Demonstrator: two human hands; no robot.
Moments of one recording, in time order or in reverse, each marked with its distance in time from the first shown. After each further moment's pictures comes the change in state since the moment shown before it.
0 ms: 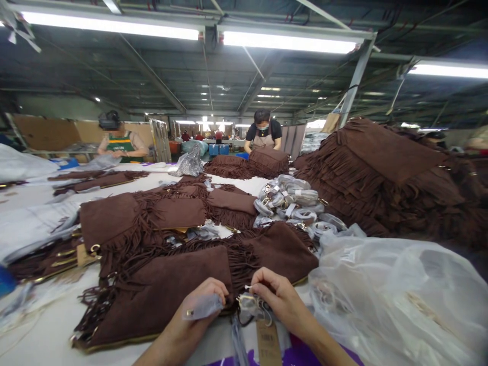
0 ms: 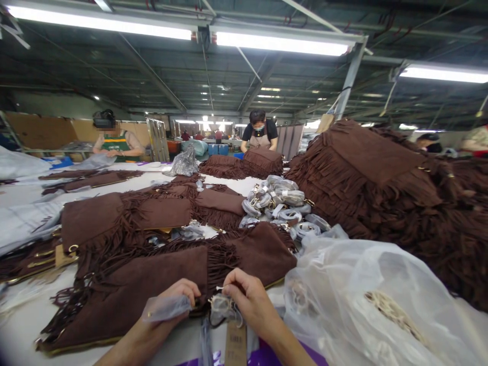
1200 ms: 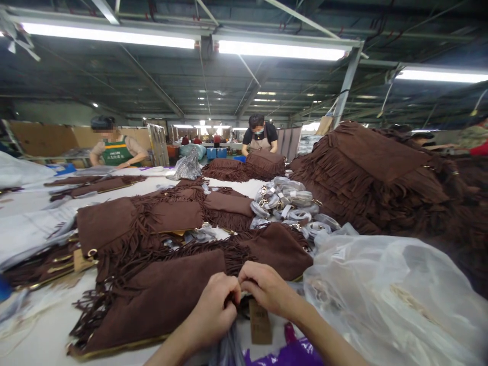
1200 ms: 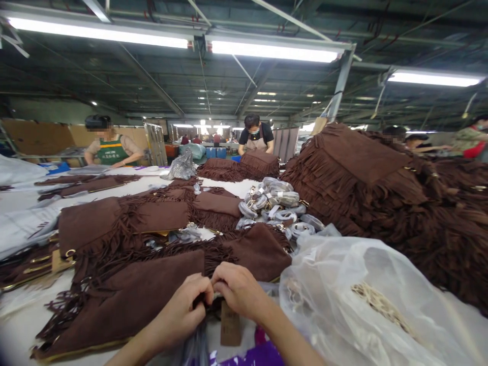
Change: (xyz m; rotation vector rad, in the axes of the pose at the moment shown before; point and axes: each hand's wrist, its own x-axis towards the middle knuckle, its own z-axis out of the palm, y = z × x) left_hand 0.036 0.002 0.033 0.480 -0.012 -0.027; right_hand 0.024 -0.005 -0.004 -0.349 -0.159 -0.336
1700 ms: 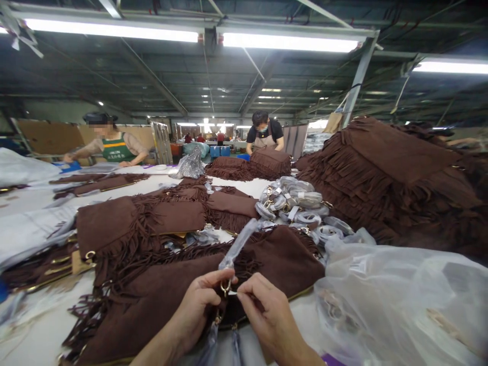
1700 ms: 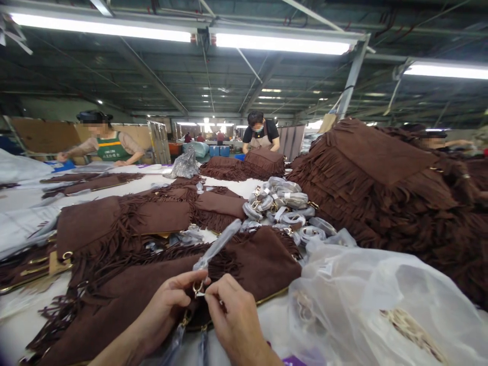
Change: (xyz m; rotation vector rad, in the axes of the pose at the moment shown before) left_hand 0.008 -0.010 -0.018 -1.187 0.190 -0.576; right_hand -0.007 -0.027 0.032 0.046 0.391 0.036
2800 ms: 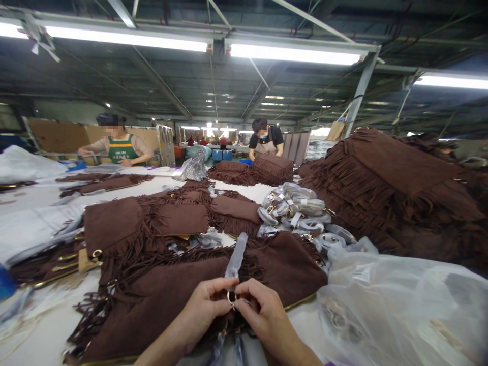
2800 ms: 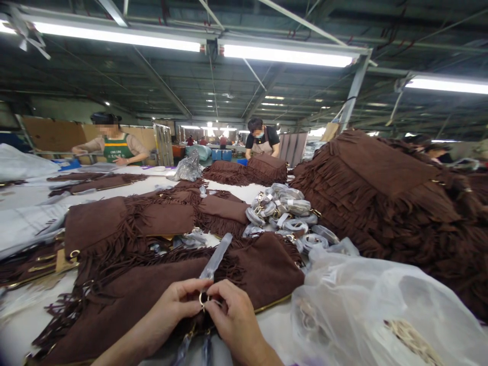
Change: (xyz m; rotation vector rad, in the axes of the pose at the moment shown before) left_hand -0.004 0.004 -0.008 0.289 -0.086 0.080; right_hand 0.005 0.012 0.011 0.103 -0.154 0.190
